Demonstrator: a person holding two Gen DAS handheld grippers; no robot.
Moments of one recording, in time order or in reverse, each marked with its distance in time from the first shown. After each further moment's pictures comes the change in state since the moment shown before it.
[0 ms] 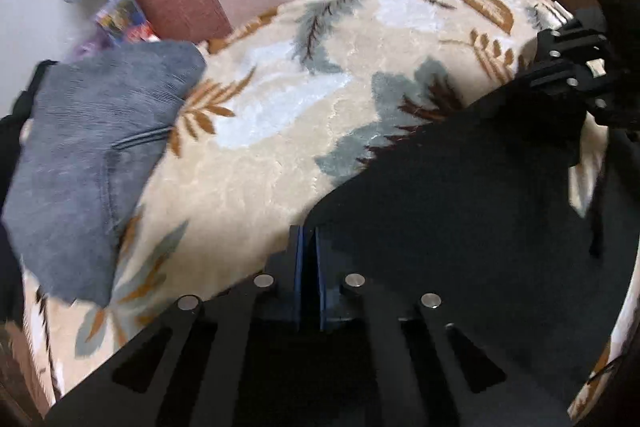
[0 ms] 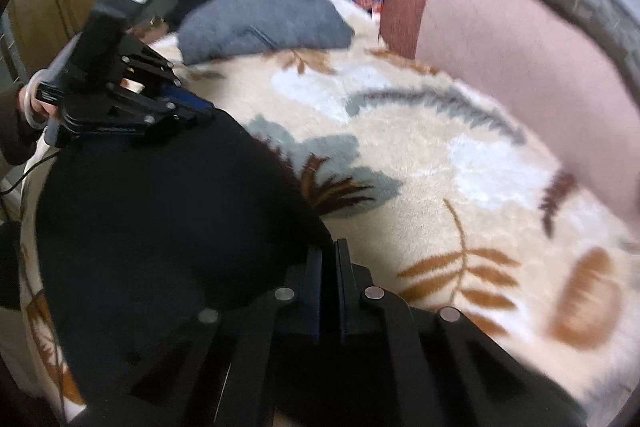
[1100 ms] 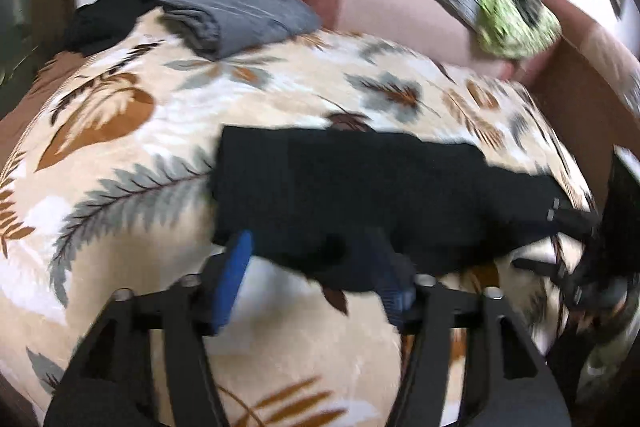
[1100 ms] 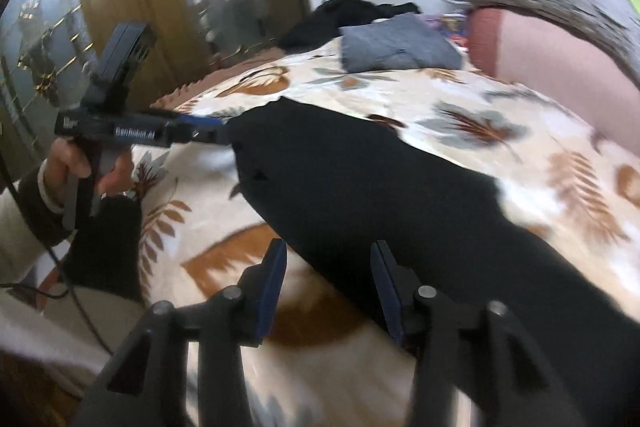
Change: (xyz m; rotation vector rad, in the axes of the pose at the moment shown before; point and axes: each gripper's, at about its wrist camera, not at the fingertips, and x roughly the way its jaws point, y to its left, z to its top) left arm -0.142 -0.051 -0.189 -0.615 -0.183 0.006; right arm -0.078 0.202 -0.093 0.022 -0.124 0.183
